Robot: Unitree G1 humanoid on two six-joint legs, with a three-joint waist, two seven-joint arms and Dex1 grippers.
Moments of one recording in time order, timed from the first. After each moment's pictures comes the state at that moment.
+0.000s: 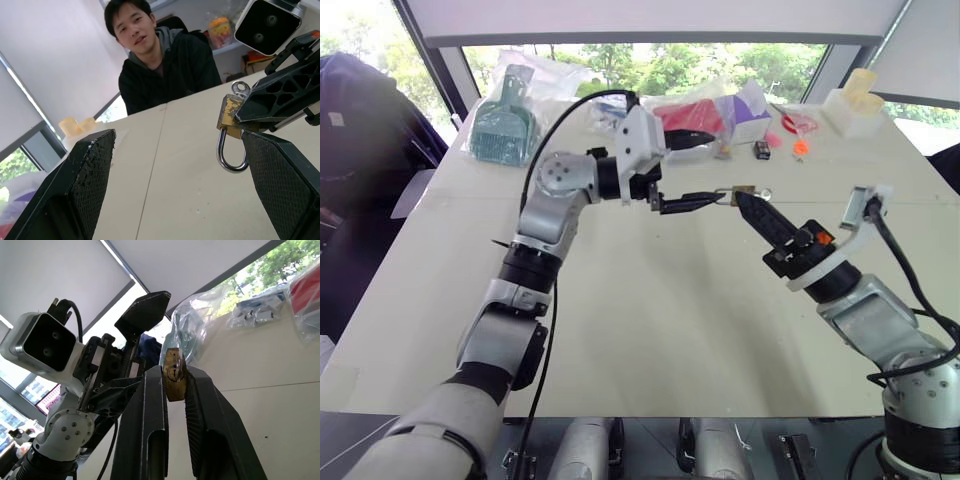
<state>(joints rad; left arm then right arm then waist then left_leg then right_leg) -1.01 0.22 -0.14 0.44 -0.26 -0.08 -1.14 -0.16 -0.53 -0.25 -0.57 1.53 0.59 -0.01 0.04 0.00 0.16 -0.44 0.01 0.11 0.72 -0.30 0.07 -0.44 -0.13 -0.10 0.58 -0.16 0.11</state>
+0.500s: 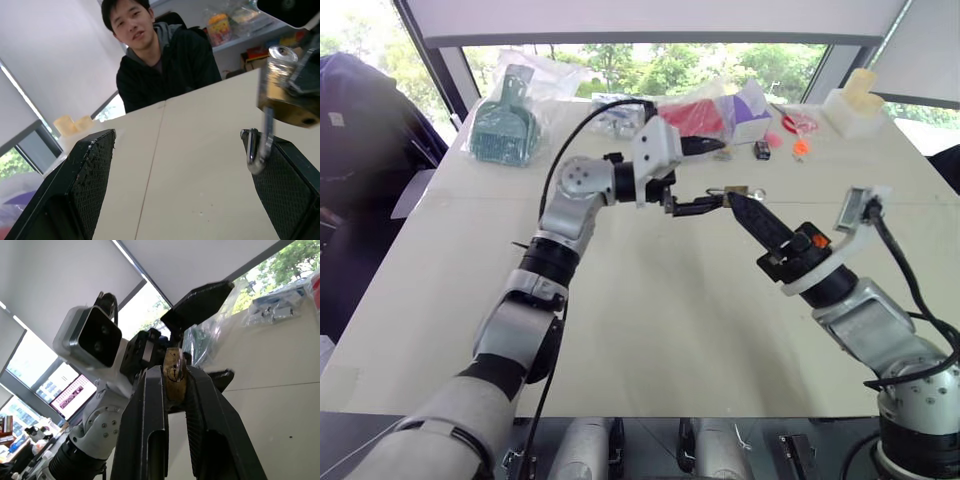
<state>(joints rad) -1.10 0.14 -0.14 0.68 -0.21 -0.23 -1.12 -0.14 -0.50 -0.22 -0.63 1.55 0.59 -0.03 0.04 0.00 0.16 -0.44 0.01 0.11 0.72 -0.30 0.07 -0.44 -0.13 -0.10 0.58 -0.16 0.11</state>
